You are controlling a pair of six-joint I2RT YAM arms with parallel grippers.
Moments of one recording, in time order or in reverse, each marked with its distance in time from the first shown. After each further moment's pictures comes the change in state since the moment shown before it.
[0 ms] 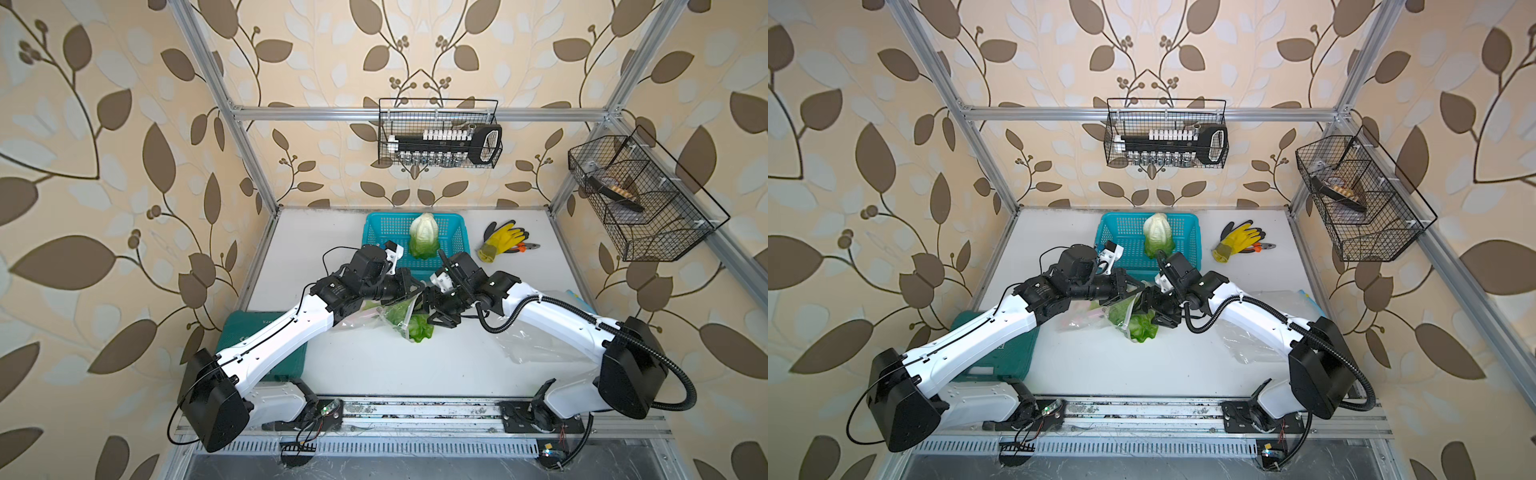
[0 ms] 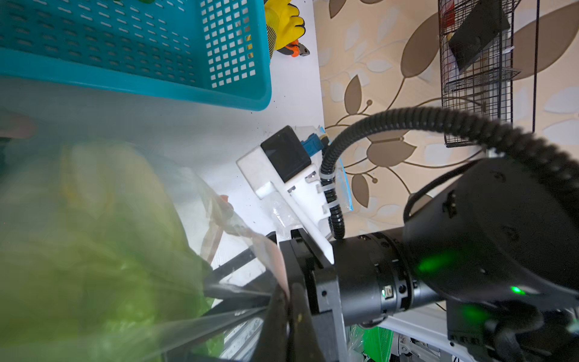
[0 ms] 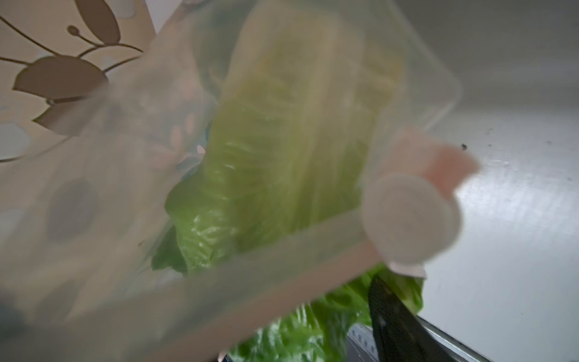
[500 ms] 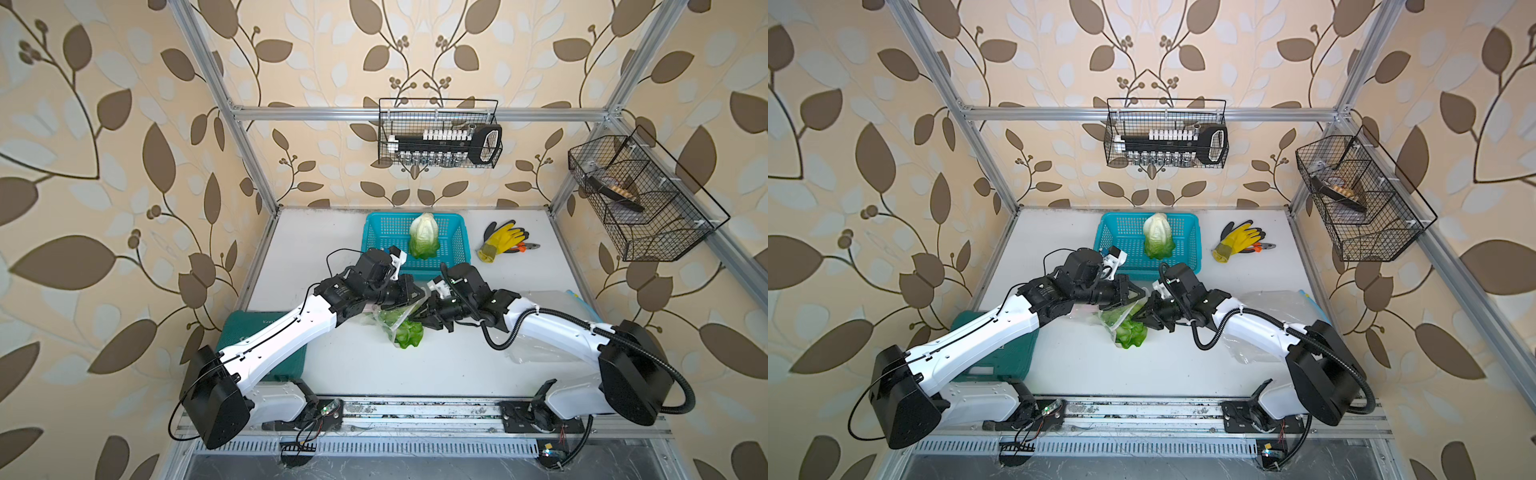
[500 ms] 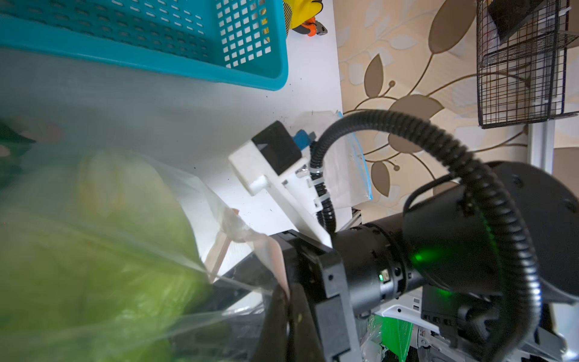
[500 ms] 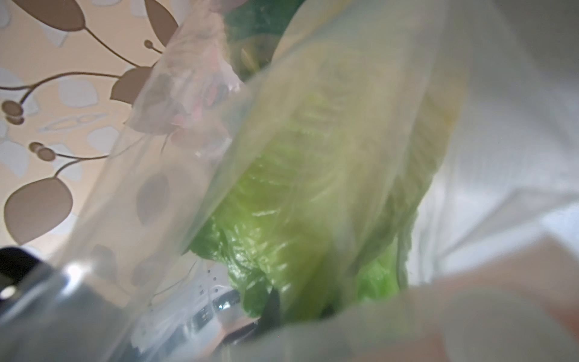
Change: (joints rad) left arm -0.033 0.006 0.010 -0.089 -0.030 0.061; right arm -0.010 -0.099 -0.237 0.372 -0.080 0.212
